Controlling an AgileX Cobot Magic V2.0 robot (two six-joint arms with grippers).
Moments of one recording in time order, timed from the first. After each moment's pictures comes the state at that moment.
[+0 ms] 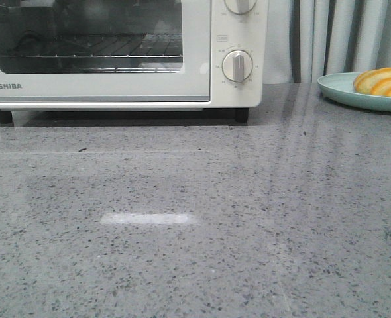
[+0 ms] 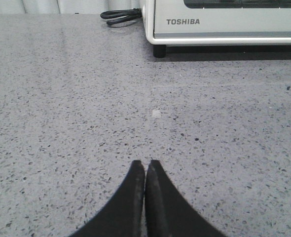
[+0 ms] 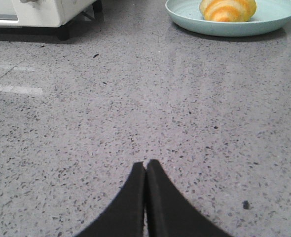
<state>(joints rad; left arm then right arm) -0.01 0.00 0.00 -0.15 0.34 0.23 0.22 -0.01 0.01 -0.09 0.33 0.09</state>
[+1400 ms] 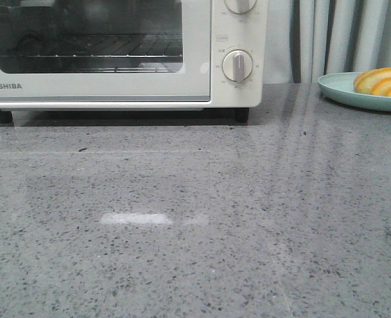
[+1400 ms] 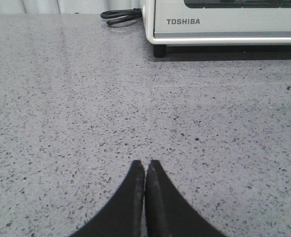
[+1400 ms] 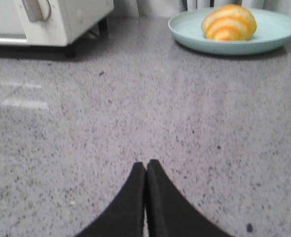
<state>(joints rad) -0.01 0.00 0.00 -0.15 0.34 0.23 0.22 -0.01 0.01 -0.09 0.26 0.09</state>
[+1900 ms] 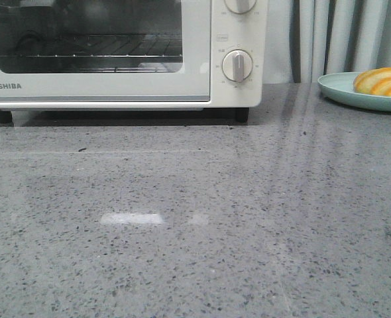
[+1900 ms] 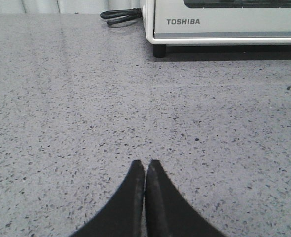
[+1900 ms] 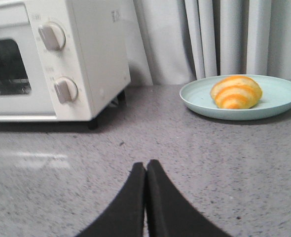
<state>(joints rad) -0.01 0.00 0.00 -0.15 0.34 0.23 0.22 -0.01 0.01 0.02 0.04 0.09</state>
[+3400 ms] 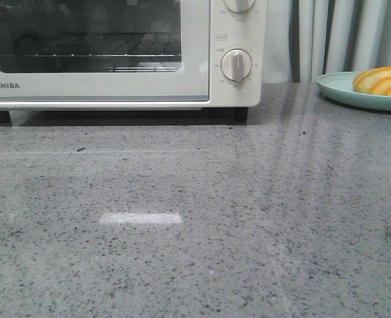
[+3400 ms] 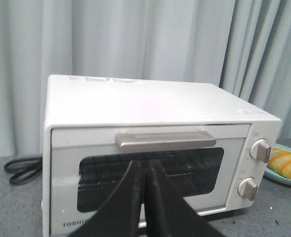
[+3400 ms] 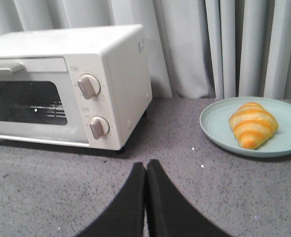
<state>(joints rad) -0.12 0.54 -0.64 -0.99 0.32 0.93 0.22 0.26 -0.49 0.17 0.42 -0.09</state>
